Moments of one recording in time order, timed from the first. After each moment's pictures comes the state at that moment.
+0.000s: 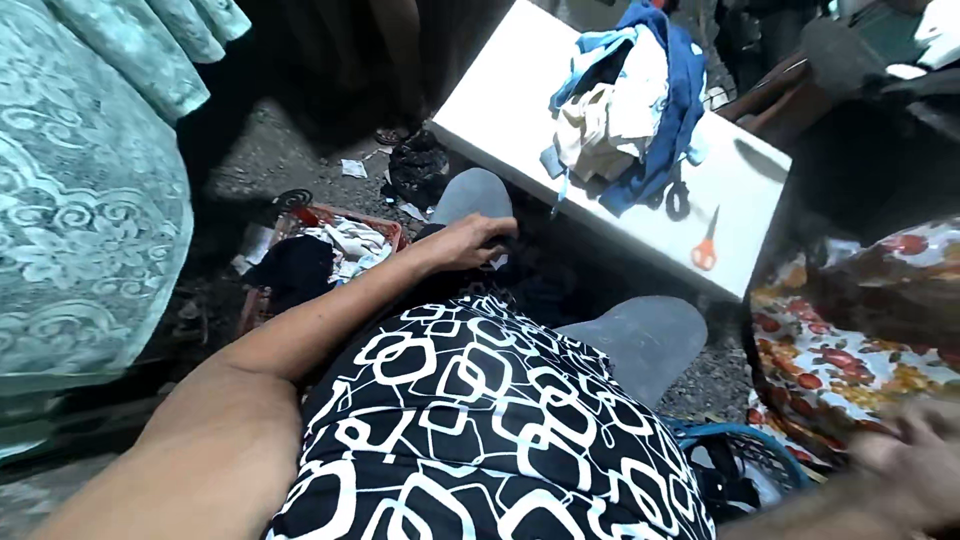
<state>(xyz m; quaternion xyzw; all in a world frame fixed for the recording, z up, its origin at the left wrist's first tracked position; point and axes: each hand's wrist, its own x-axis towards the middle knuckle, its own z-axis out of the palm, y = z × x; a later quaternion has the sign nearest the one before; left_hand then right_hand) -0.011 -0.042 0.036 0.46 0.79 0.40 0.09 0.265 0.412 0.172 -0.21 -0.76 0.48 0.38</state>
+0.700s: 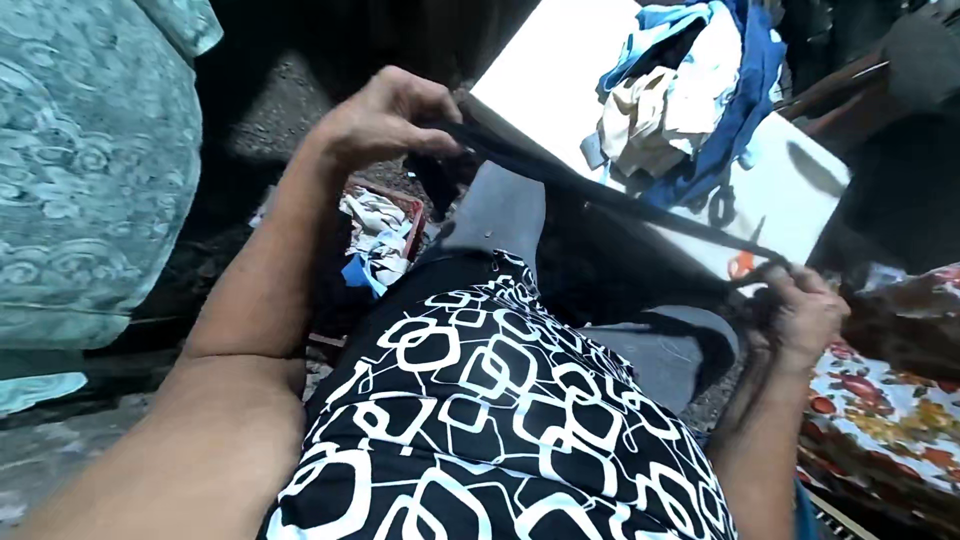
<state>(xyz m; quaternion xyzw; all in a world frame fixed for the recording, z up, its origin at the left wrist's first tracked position) -0.060 -0.175 0.088 0.33 0.74 0.58 0.07 0.103 0.362 0.106 -0.18 -0.82 0.50 0.20</state>
